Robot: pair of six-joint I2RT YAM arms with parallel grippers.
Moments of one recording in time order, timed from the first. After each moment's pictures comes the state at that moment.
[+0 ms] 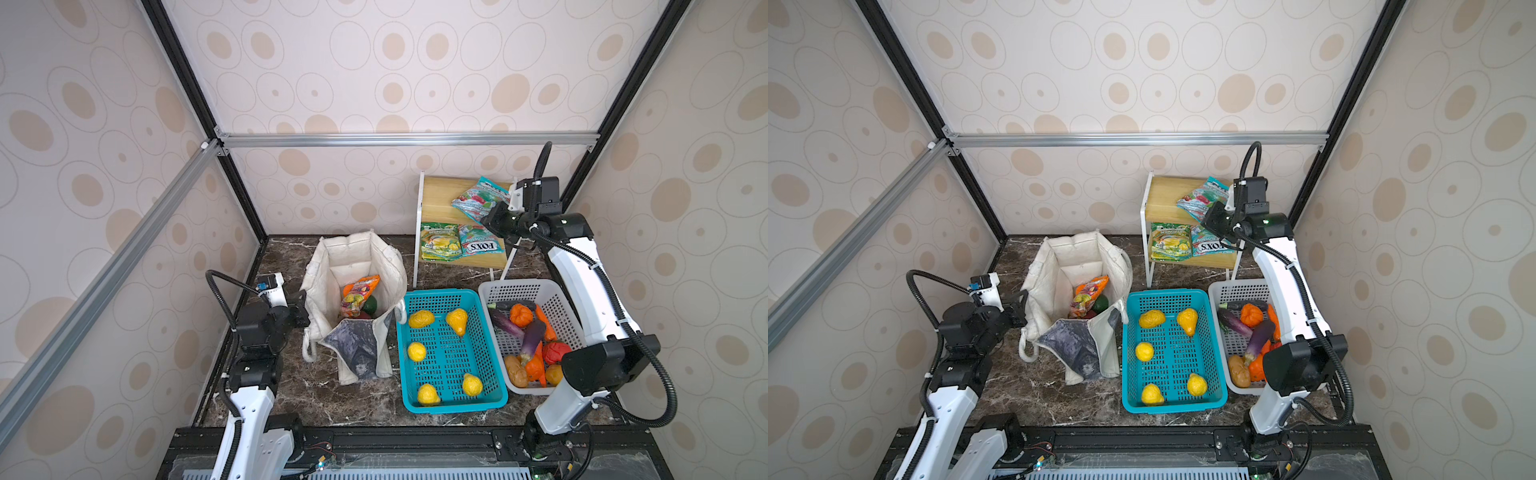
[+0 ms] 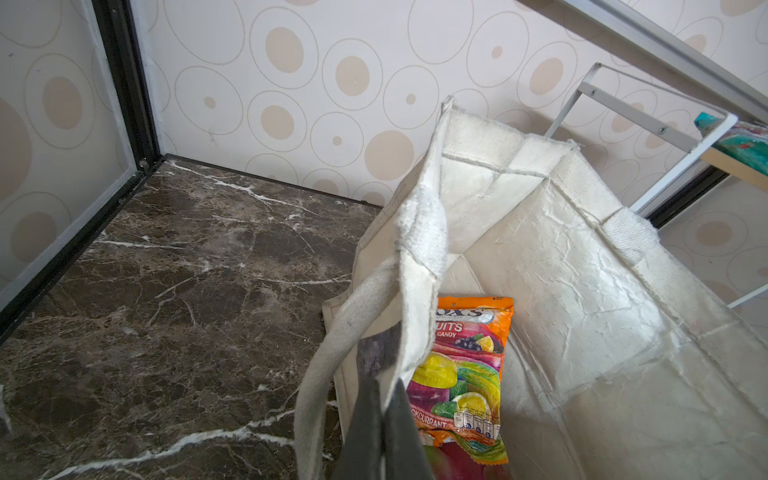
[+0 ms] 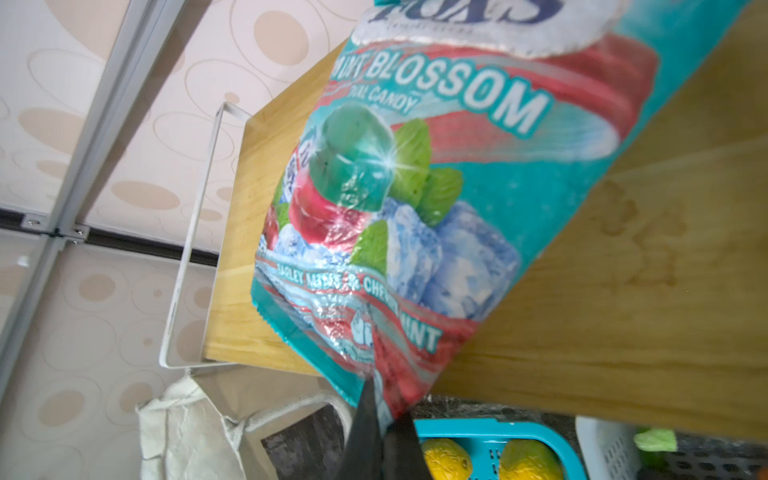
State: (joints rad) left arm 0.11 0.72 0.56 -0.10 0.30 -0.27; right arm 0.16 1.71 1.98 -0.88 -0.25 0.63
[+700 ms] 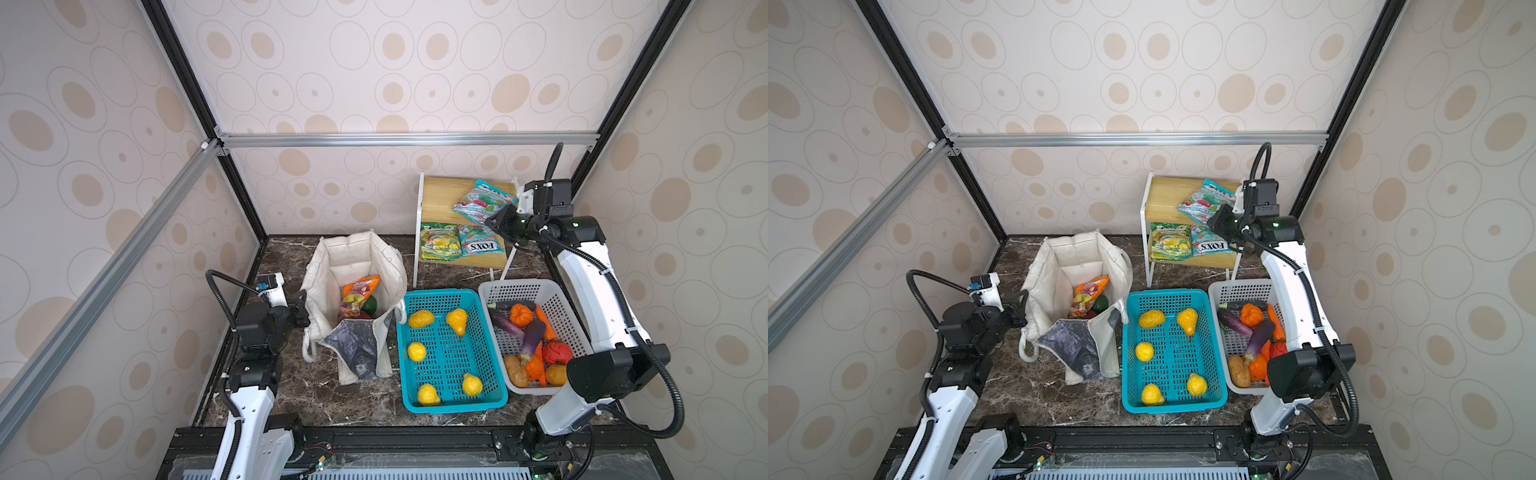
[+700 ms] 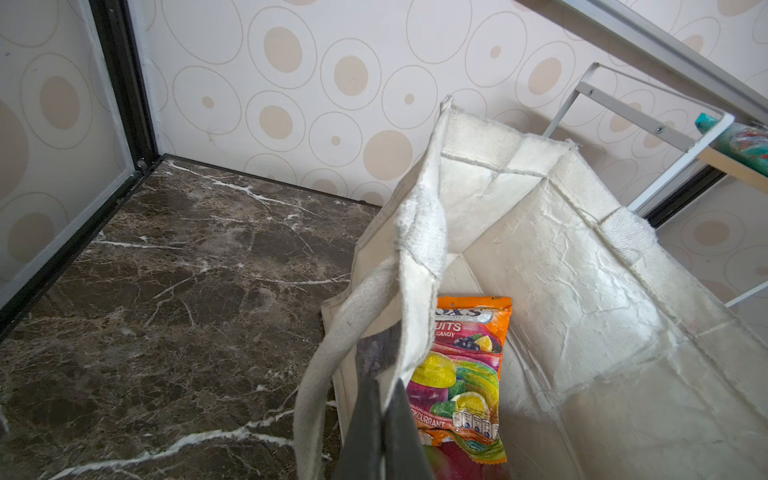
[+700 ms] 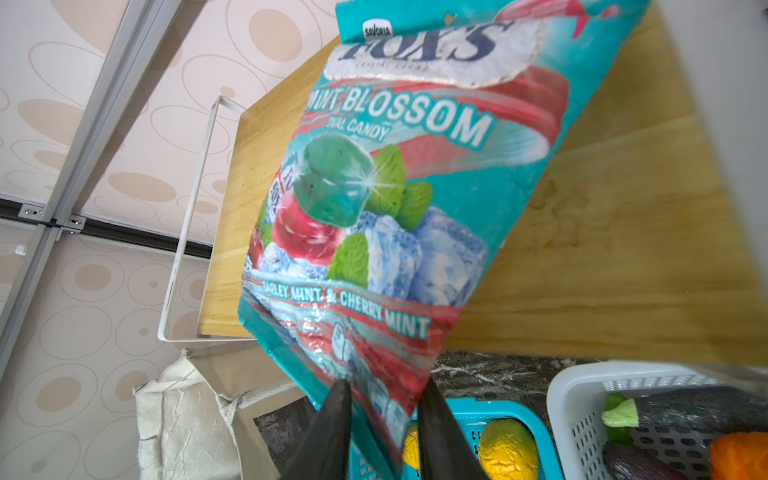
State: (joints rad) left arm 0.11 0.72 0.56 -0.10 0.30 -0.27; right arm 0.12 1.67 1.93 -0.89 -0.29 0.61
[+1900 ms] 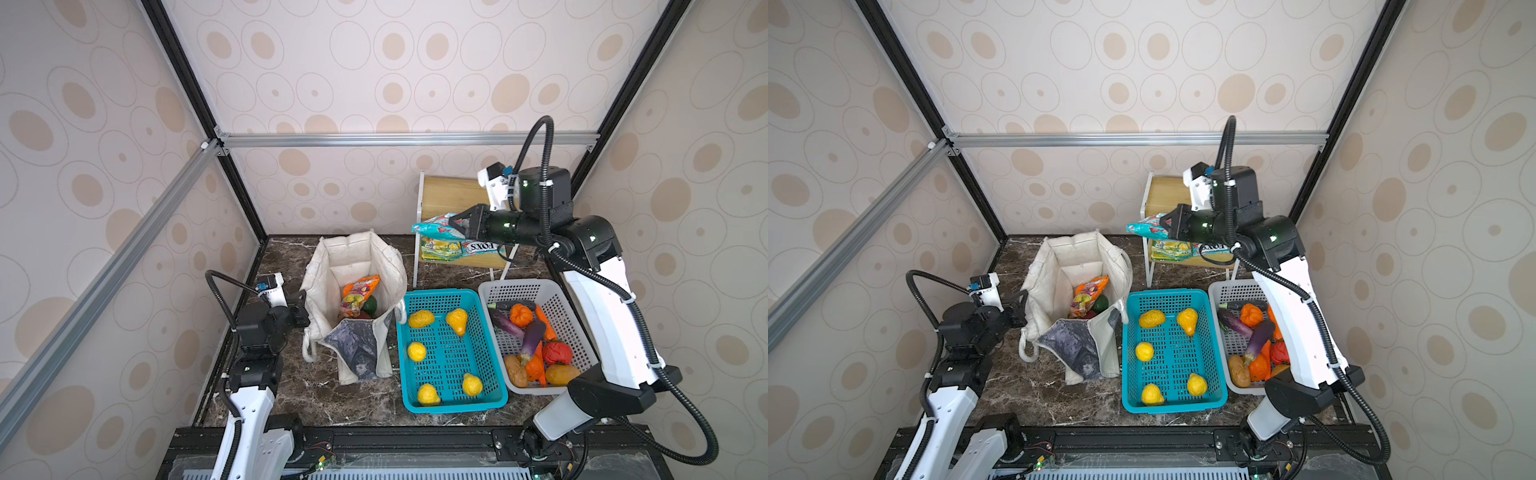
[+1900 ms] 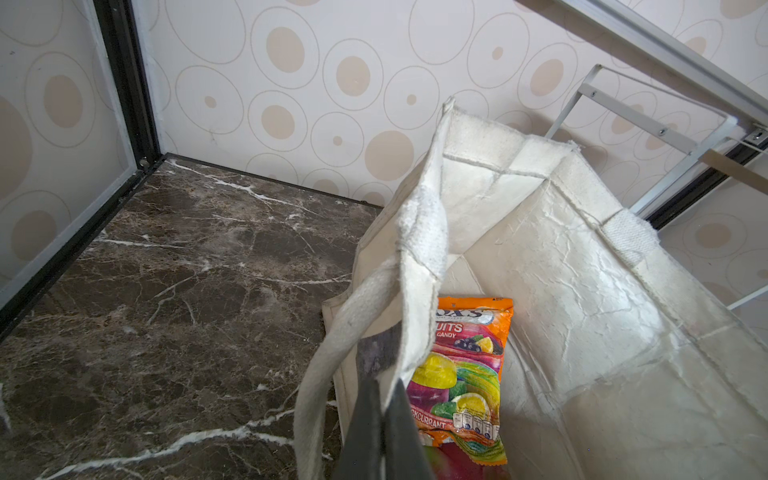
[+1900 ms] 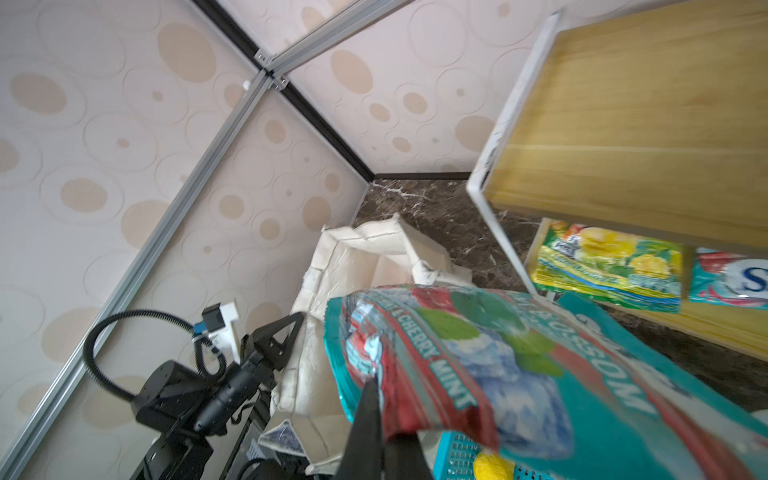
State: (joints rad) left arm 0.11 0.72 0.56 -0.10 0.30 -0.28; right arm 0.54 1.60 2.23 -1.08 -0.32 0.51
